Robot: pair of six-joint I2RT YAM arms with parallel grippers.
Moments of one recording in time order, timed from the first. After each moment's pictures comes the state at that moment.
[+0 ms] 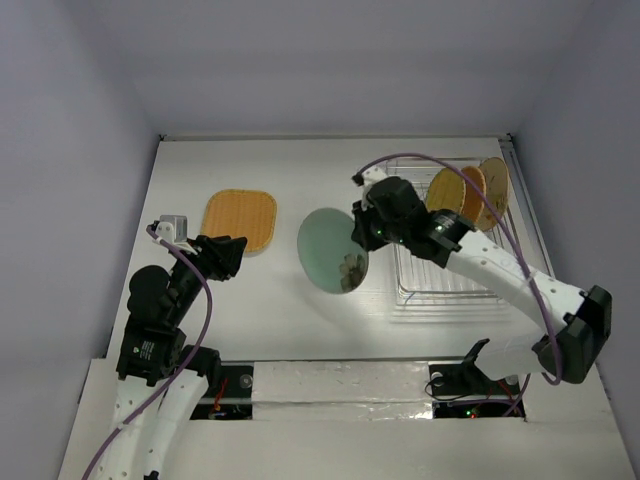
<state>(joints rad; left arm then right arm) -0.21 0.36 0.66 -0.35 0.20 -0.45 0.77 1.32 1.31 -0.60 0.17 0.28</state>
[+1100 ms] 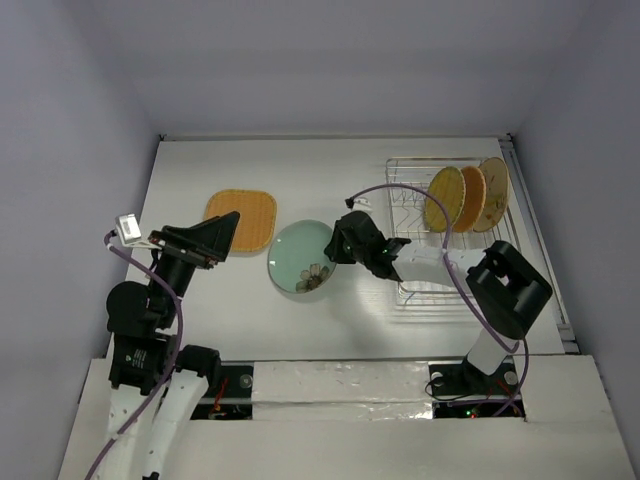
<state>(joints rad) -0.21 0.34 0.72 -0.15 0.15 -0.91 0.82 1.70 0.98 0.03 0.22 0.69</state>
